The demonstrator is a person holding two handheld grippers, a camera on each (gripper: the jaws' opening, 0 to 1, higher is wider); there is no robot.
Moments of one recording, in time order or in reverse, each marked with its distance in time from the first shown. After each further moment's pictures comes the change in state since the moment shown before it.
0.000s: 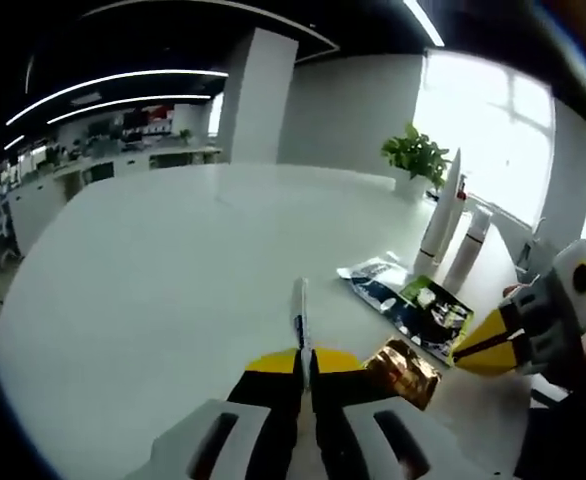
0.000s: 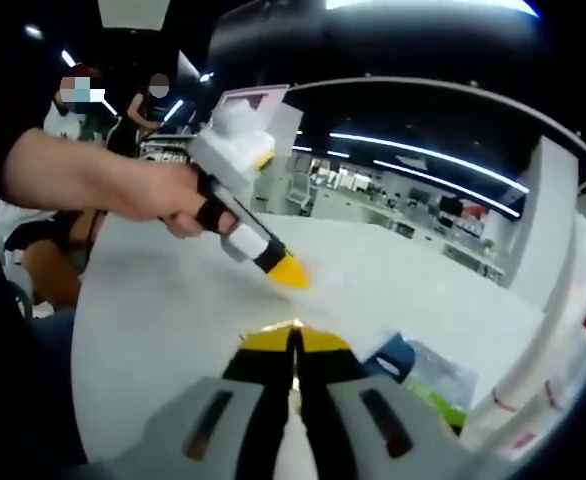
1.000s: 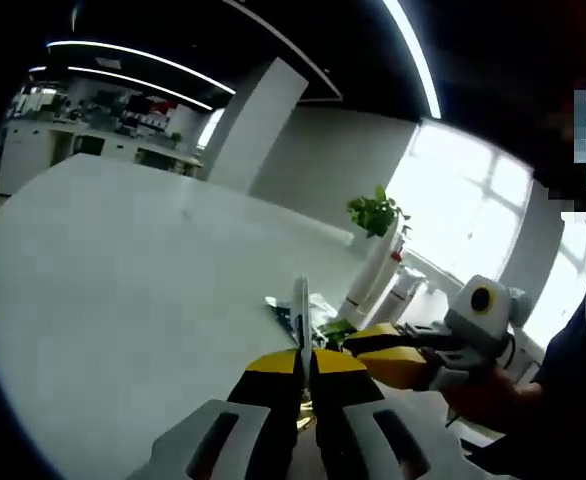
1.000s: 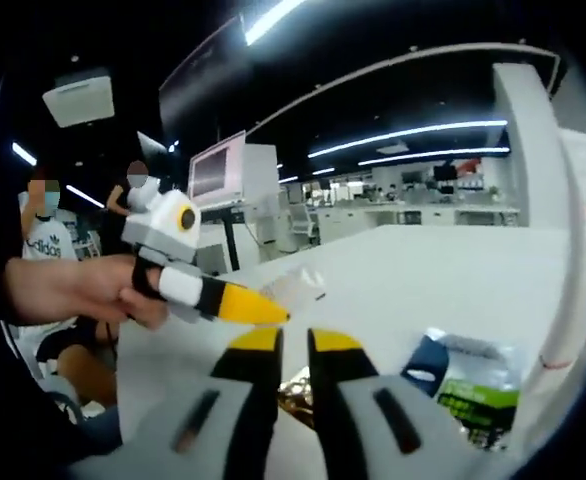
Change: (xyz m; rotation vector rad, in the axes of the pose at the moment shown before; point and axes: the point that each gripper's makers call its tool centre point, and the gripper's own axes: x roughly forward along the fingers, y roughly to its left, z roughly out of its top) left arm -0.043 -0.055 0.010 -0.215 -0.173 -0.235; right arm 0.006 -0.010 0.036 0.415 -0.170 0.062
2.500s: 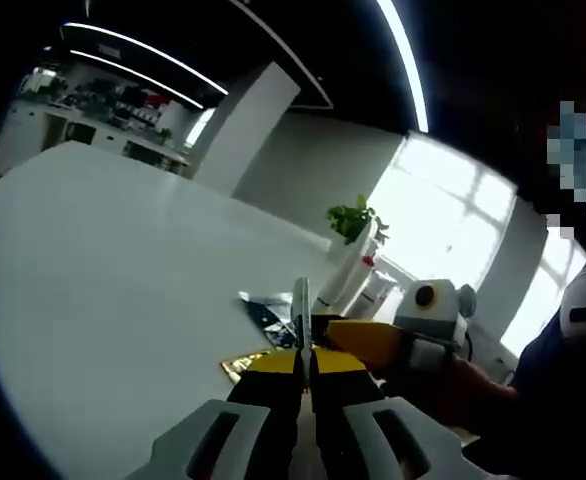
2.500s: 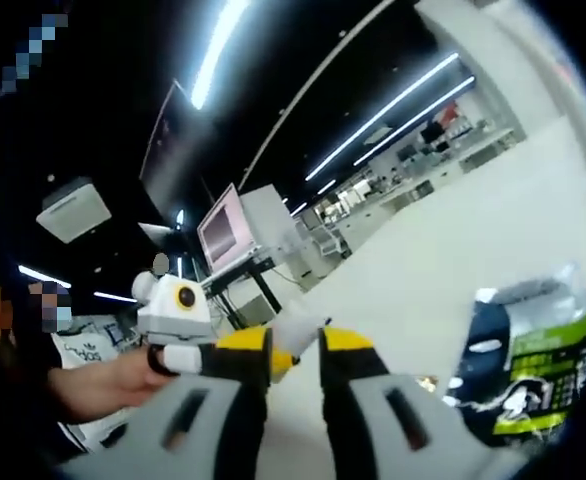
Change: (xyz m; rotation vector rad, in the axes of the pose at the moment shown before) left arm -0.005 -0.017 -0.007 -0.044 -0.016 -0.086; right arm 0.013 0.012 0.013 0.361 -0.121 0.115
